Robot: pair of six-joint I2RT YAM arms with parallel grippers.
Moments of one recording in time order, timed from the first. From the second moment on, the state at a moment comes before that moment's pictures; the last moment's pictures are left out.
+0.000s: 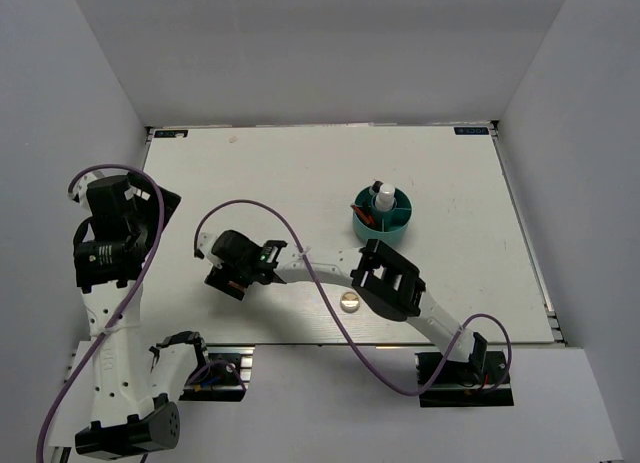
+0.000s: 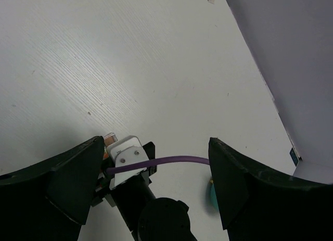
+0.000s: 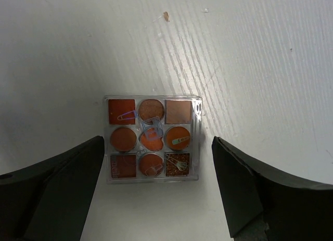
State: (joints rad) left arm 0.16 0.88 1.25 -0.98 -0.10 -0.83; right arm 1.26 2.33 1.86 -0.35 0.09 -0.11
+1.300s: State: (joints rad) left arm 0.16 0.88 1.23 -0.98 -0.07 -0.81; right arm 1.20 2.32 1.81 -0.32 -0.05 -0.16
